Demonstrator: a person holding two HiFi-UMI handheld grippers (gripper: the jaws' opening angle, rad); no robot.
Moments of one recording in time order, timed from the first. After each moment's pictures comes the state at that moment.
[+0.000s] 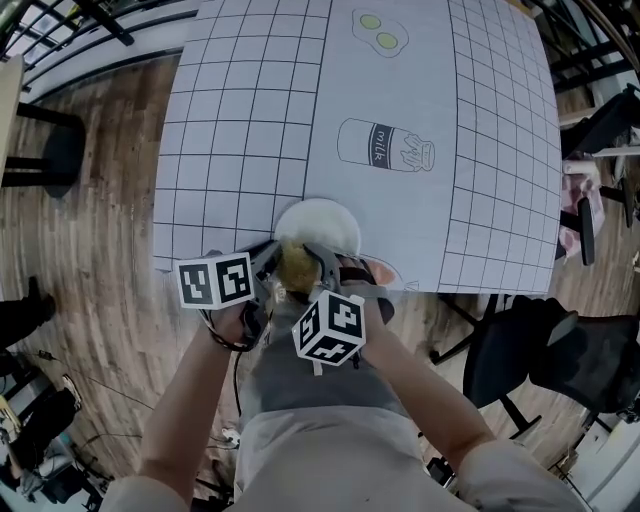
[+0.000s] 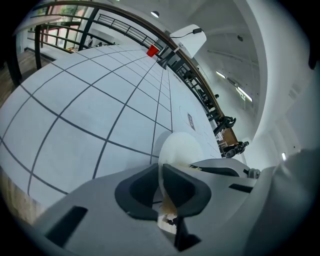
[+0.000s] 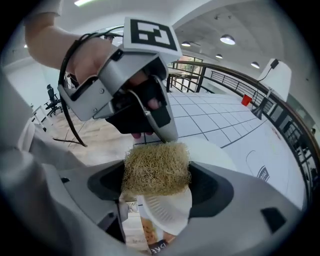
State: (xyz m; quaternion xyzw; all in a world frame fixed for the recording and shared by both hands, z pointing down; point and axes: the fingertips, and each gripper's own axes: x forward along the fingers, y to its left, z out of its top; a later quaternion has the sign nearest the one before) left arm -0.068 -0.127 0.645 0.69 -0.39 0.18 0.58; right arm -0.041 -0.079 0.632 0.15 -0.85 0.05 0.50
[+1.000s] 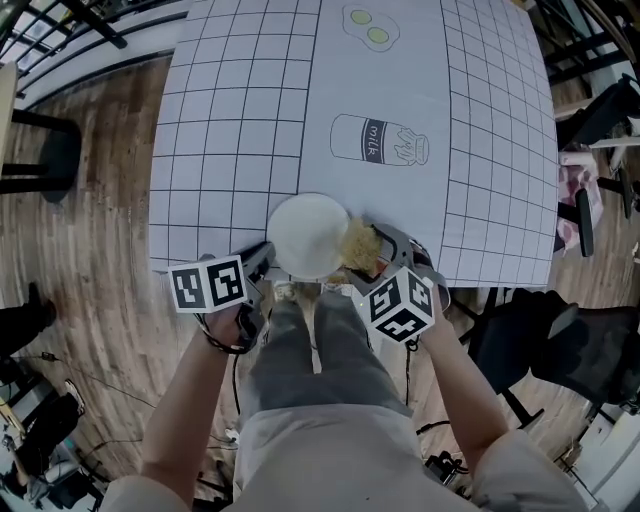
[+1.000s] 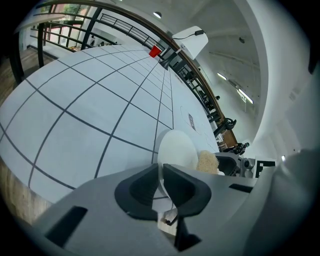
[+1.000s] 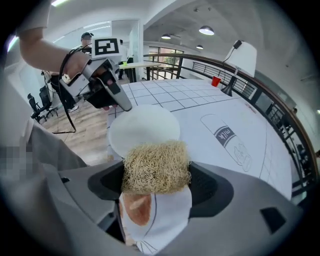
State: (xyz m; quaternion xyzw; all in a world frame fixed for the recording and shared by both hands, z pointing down) left arm -0.071 -0.121 0.647 0.68 -0.40 0.18 0.59; right arm 0.082 -0.111 0.632 0.24 -0.82 0.10 0.51
